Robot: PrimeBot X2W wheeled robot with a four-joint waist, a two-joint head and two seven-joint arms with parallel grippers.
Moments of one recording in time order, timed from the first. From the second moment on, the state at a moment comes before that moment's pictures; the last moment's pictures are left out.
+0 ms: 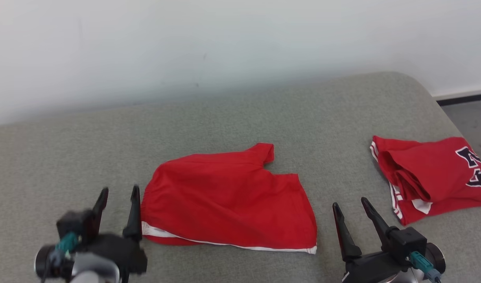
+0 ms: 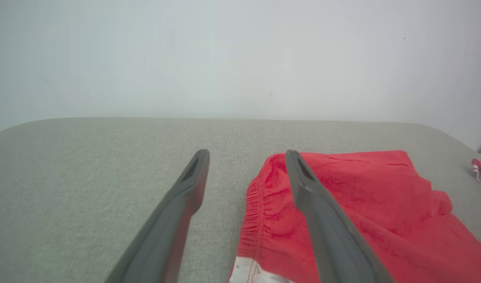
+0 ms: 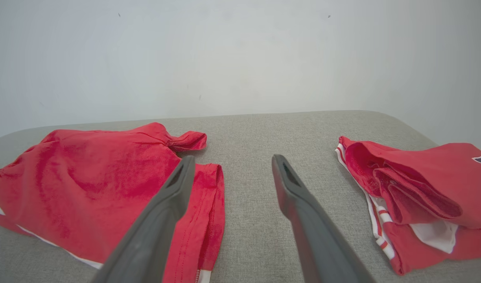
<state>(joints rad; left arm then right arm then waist) -0.35 0.31 -0.42 0.42 -0.59 0.18 -0.26 -0.13 -0.07 0.13 0.33 0.13 0.13 -0.23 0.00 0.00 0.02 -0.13</state>
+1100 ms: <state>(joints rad) 0.15 0.10 -0.06 0.10 -0.21 0.05 -0.26 0.02 -0.07 0.12 0.33 0.13 0.13 -0.22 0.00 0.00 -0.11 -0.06</state>
